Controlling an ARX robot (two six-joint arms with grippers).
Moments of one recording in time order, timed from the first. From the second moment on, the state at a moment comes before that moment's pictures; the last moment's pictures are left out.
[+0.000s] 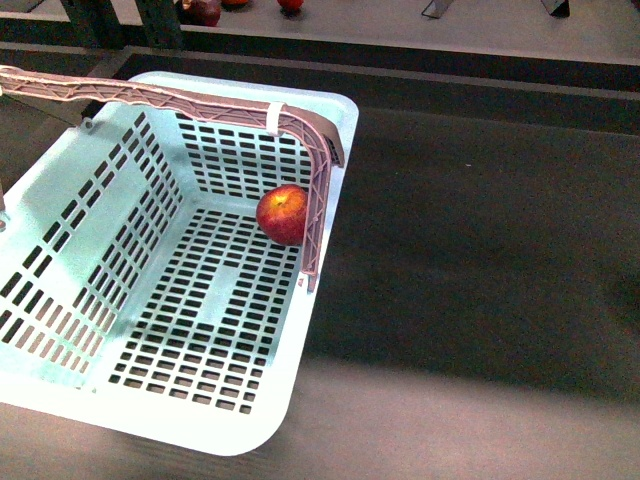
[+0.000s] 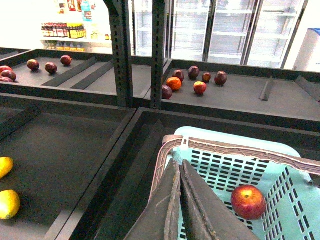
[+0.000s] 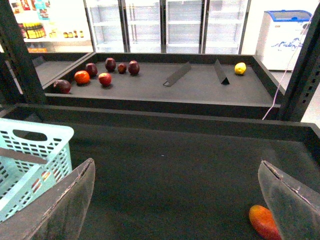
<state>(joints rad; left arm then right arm) 0.00 0.34 0.02 0.34 0.00 -0.01 0.00 0.01 0.02 0.00 0.00 0.00</state>
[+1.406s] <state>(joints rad) 0.00 0.01 0.02 0.00 0.00 -0.01 0.00 0.01 0.02 0.00 0.00 0.00</state>
